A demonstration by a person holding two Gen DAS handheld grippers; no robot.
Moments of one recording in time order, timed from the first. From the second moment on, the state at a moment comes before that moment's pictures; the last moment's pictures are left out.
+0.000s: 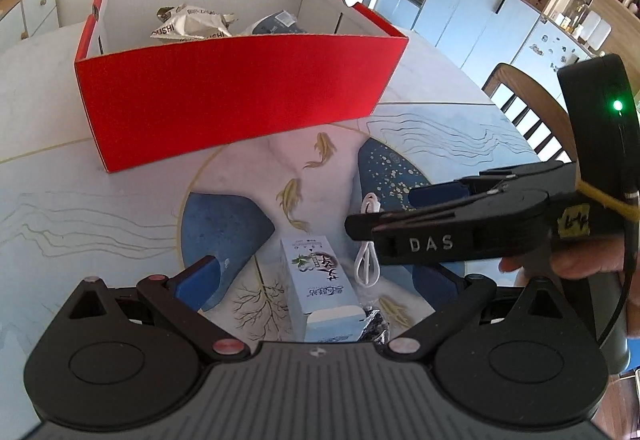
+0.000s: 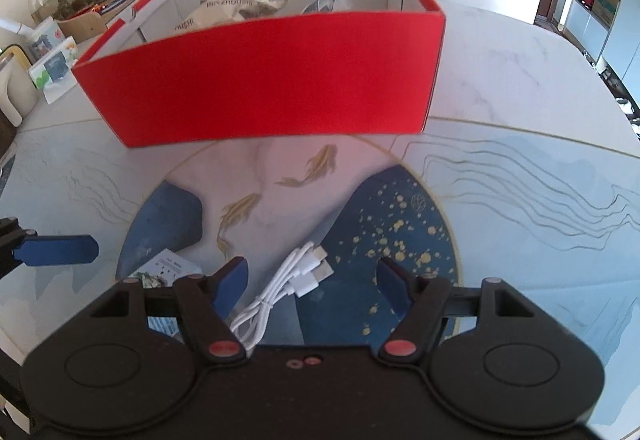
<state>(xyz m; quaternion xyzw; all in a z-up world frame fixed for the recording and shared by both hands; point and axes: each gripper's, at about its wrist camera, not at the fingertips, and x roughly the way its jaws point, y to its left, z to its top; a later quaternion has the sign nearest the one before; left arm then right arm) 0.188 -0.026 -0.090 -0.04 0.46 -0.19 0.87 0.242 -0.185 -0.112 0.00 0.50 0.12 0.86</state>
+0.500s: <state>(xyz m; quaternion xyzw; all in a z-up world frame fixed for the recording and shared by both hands) 0.185 -0.027 -0.096 -0.03 0.46 -0.20 0.86 0.241 -0.186 -0.117 -0.01 0.51 0.12 0.85</state>
